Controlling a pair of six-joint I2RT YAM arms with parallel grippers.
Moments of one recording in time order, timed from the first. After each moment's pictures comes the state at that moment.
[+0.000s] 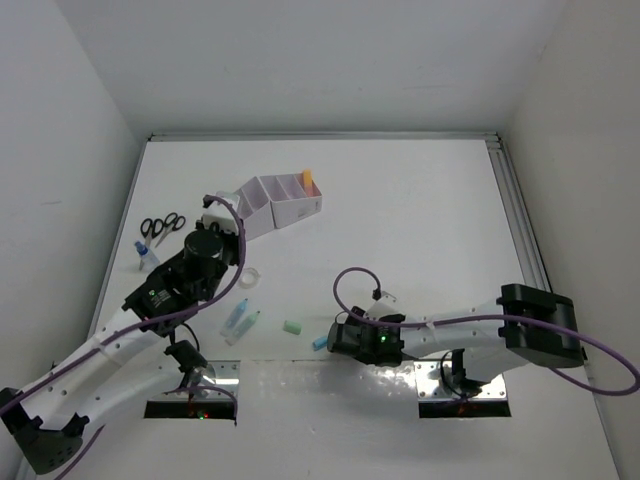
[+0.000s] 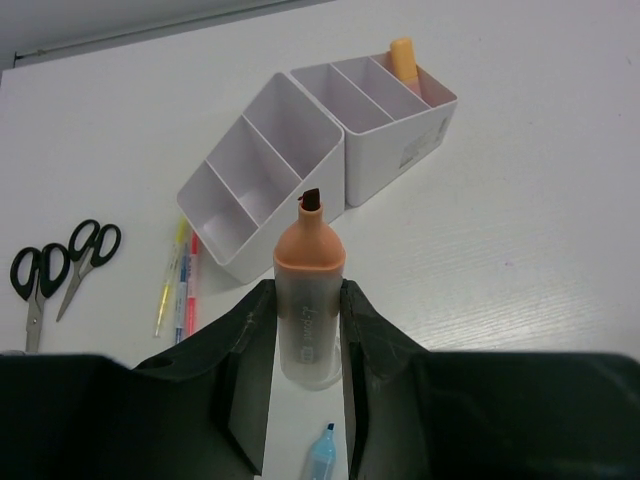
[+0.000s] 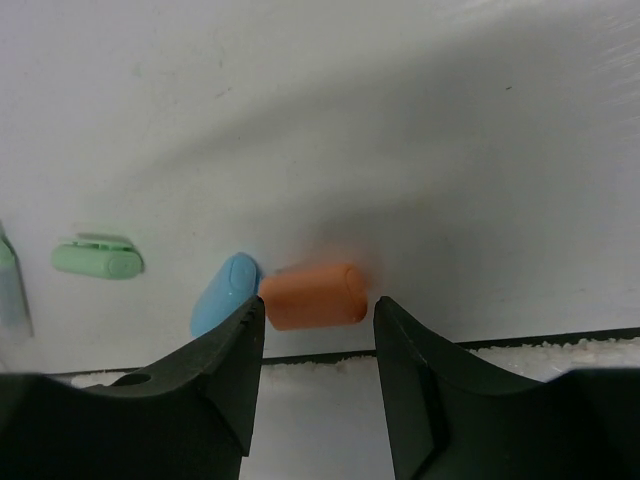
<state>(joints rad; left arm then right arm) -0.72 0.72 0.78 -0.40 -0.56 -0.12 1.39 1.40 0.57 -0.44 0.48 1.83</state>
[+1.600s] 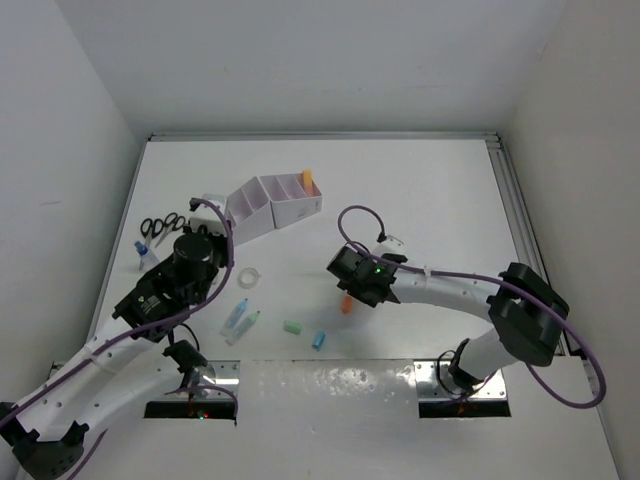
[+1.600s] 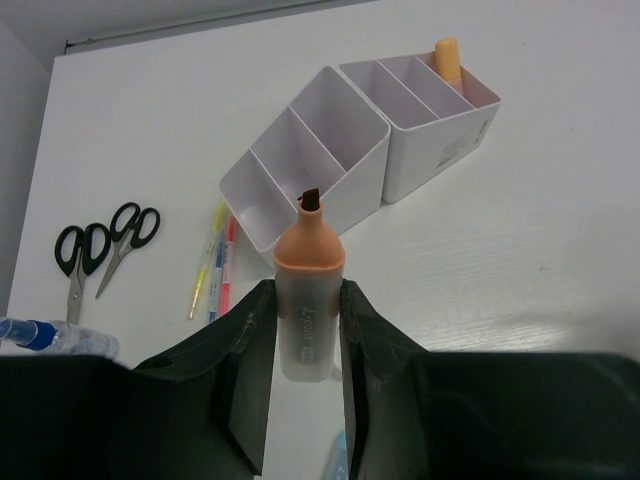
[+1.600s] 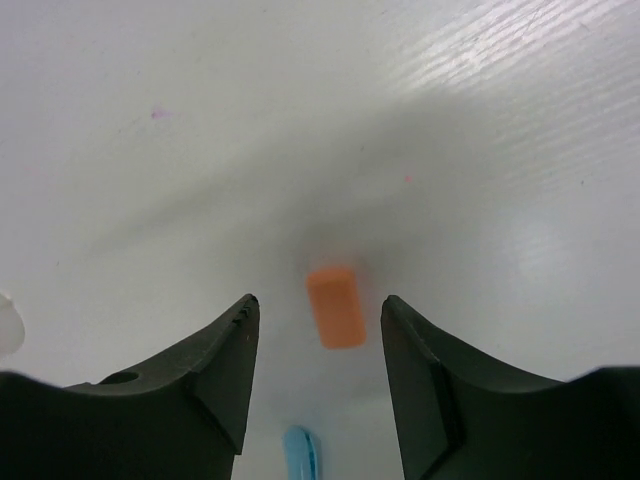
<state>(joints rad) -0.68 0.65 0.77 -0.47 -0.59 -0.11 0.96 1.51 0.83 -0.56 0.49 1.43</state>
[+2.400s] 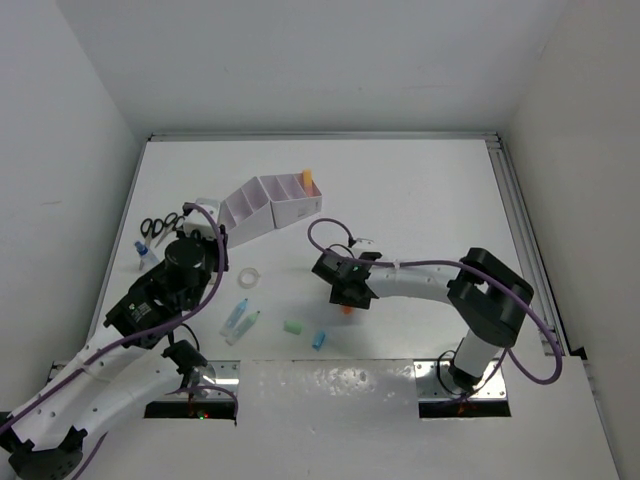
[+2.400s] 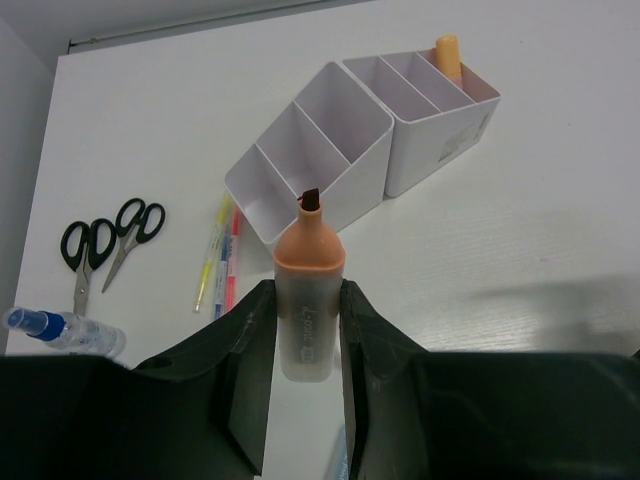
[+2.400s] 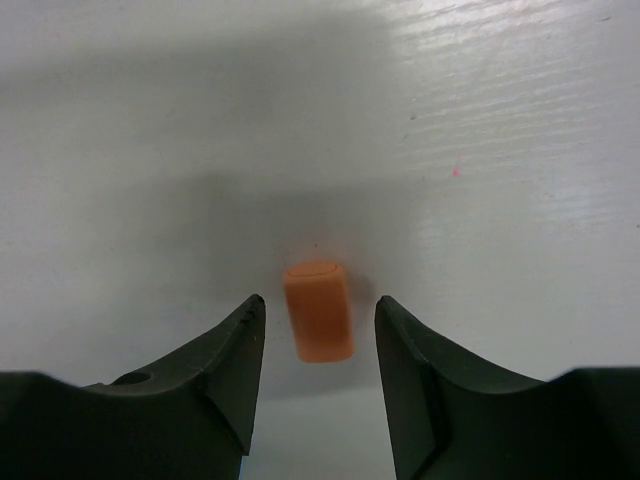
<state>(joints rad) -0.68 0.61 0.77 -0.51 -0.58 -0.11 0.98 1.70 0.93 -0.58 0.40 1.15</state>
